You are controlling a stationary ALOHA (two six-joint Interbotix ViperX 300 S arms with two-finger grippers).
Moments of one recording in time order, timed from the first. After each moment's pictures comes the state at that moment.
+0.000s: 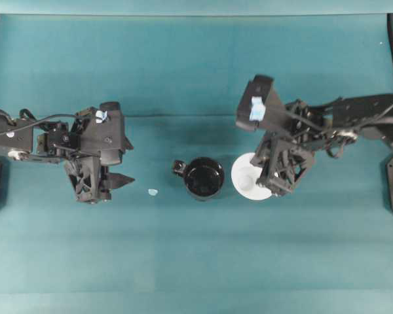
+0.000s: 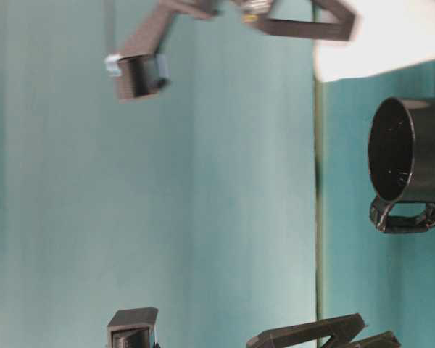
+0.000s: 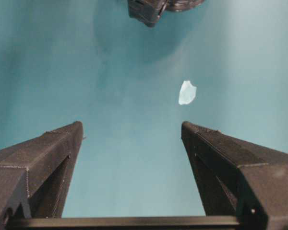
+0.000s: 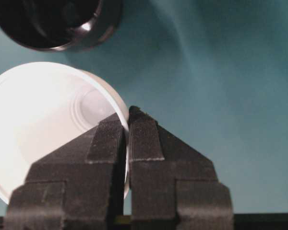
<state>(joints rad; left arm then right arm) 0.08 -0.20 0.90 0.02 0.14 0.00 -0.11 -0.17 0.64 0.08 0.66 0.28</state>
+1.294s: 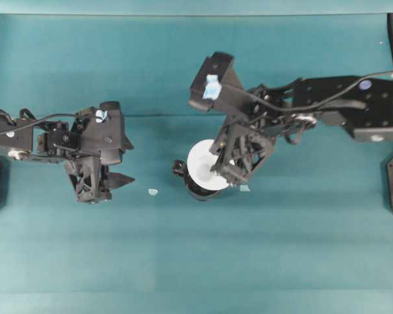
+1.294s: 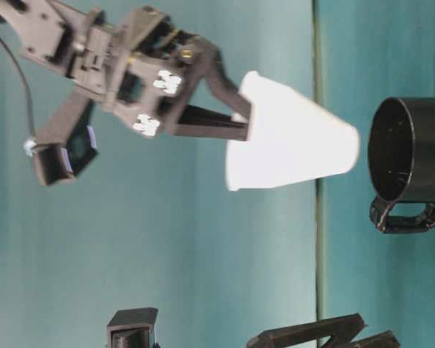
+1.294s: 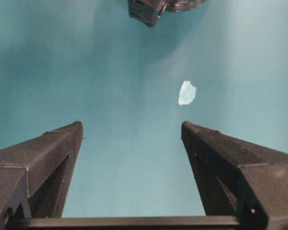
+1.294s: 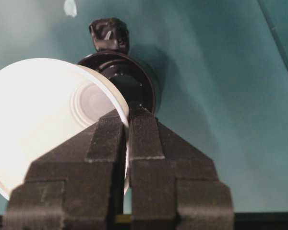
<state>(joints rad) 0.08 -0.20 0.90 0.02 0.14 -0.01 -0.10 0.00 0.37 0.06 0.75 0.33</state>
